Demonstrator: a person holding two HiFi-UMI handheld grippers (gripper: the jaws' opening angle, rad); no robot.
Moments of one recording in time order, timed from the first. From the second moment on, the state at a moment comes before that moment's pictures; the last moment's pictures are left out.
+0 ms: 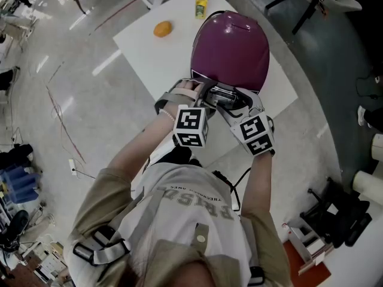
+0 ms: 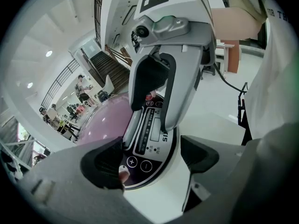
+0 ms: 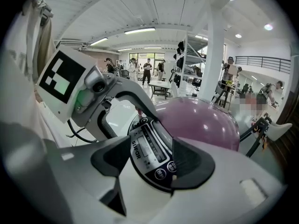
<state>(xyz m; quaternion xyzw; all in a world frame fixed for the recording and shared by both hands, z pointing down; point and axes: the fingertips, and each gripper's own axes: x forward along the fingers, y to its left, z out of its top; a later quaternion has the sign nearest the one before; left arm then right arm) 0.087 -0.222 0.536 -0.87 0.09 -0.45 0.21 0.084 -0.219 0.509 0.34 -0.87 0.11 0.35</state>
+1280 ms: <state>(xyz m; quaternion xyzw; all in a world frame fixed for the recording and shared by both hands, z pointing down) 0.088 -0.223 0.539 -0.86 0.10 -0.45 0.19 0.087 -0.223 0.515 0.36 -0.84 0.12 0.39</state>
